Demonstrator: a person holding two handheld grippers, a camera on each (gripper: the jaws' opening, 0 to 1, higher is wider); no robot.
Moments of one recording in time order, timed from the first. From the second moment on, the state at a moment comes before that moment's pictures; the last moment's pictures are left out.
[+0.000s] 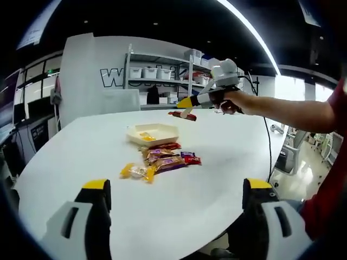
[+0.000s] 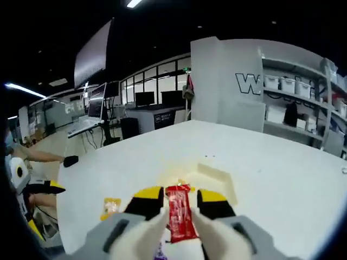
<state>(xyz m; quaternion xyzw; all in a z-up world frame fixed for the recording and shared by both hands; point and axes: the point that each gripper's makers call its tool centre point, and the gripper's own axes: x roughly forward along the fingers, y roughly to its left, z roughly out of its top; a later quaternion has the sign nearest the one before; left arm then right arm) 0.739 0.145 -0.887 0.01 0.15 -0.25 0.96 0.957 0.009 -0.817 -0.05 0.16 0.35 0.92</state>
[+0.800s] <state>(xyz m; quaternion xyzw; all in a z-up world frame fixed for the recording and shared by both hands) 0.740 0.152 -0.888 0.01 0.15 -0.24 0.96 0.983 0.025 -0.801 -0.07 0.15 0.35 0.92</state>
